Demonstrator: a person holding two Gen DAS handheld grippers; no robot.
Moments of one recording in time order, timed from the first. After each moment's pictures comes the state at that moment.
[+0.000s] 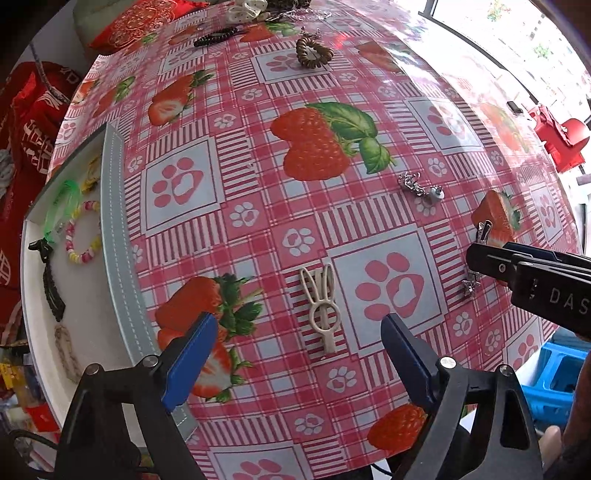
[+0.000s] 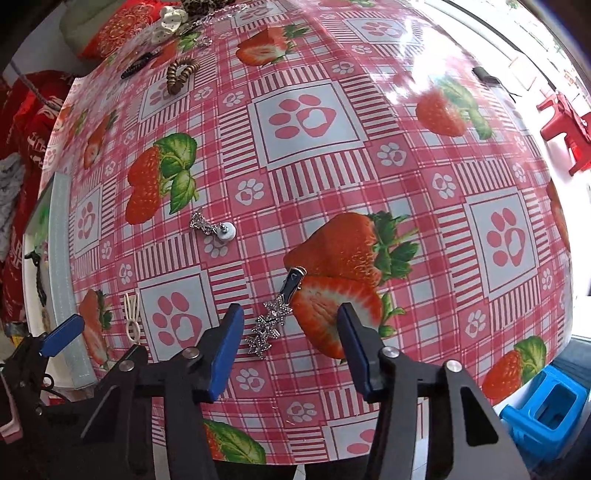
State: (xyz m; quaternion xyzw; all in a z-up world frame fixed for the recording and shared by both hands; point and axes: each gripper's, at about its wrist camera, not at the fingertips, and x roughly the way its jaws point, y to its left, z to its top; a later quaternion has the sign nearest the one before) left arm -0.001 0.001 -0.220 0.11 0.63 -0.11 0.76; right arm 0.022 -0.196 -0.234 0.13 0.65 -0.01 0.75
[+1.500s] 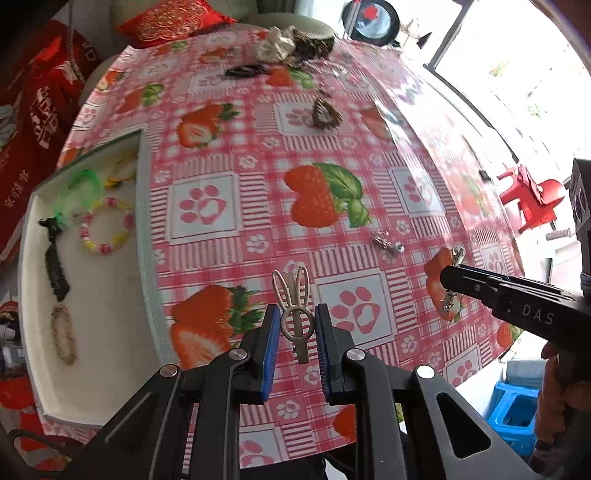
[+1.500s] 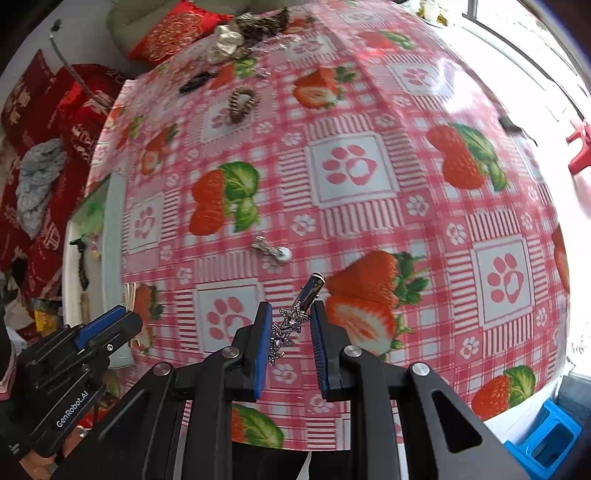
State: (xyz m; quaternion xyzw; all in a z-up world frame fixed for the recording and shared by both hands) left arm -0.006 0.041 -0.161 -0.01 0.59 -0.12 0.80; right arm 0.022 -0.191 -0.185 0.13 0.61 0.07 0.78
